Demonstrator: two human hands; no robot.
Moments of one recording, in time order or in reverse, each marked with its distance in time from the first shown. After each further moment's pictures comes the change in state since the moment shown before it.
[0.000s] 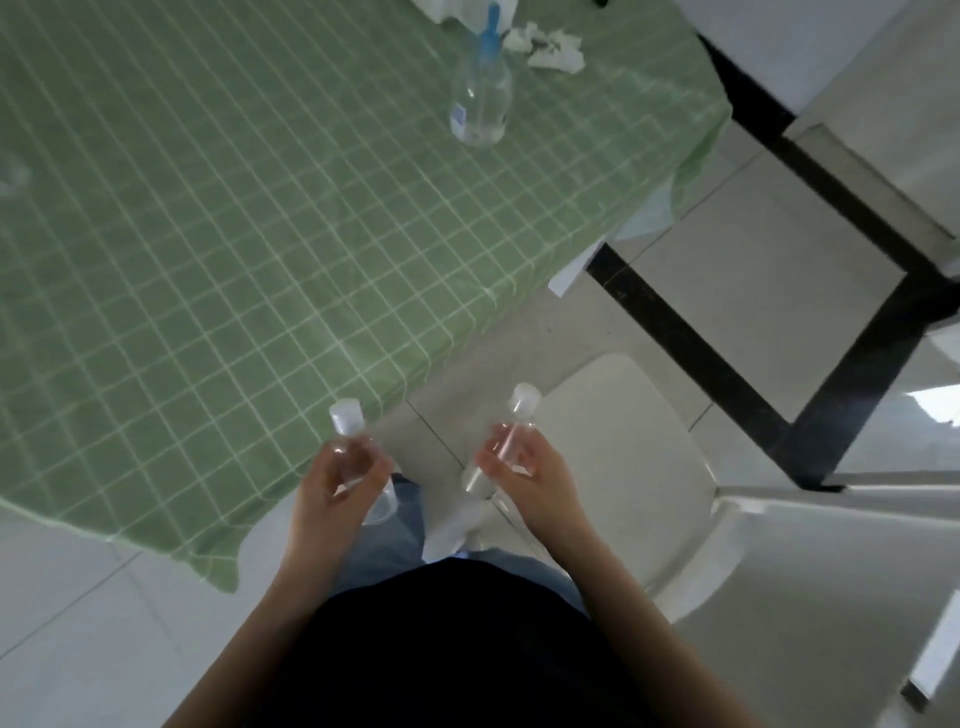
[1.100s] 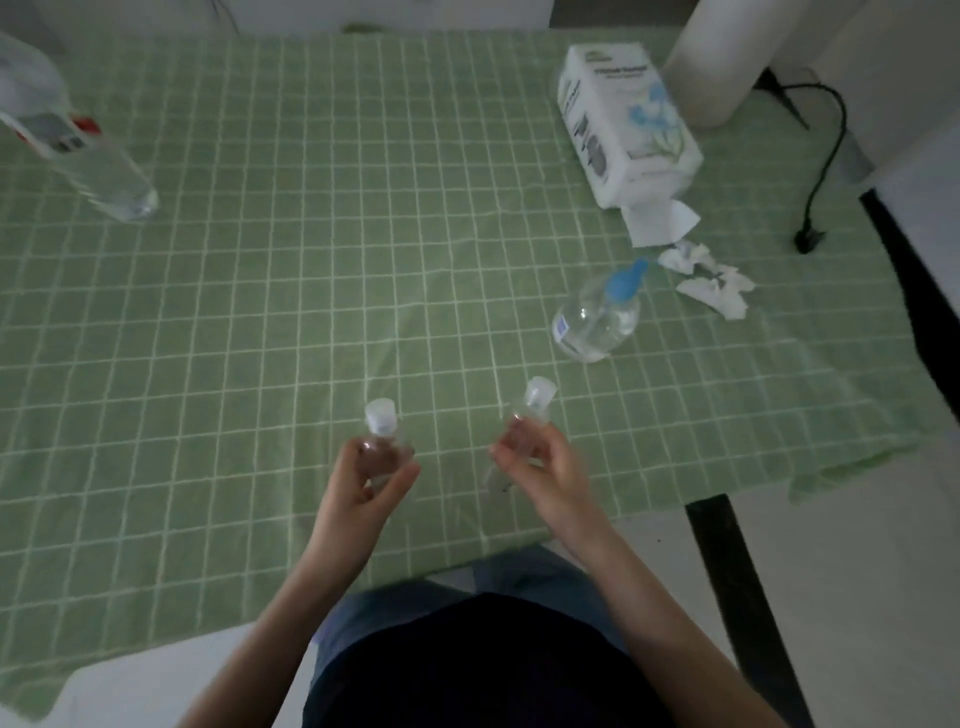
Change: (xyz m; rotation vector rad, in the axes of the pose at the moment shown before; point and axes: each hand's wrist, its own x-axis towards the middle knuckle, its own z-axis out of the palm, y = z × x) left_hand 0.198 0.078 0.109 -0.185 0.356 0.022; right_hand 0.289 -0.165 -0.024 -0.240 -0.529 -0.199
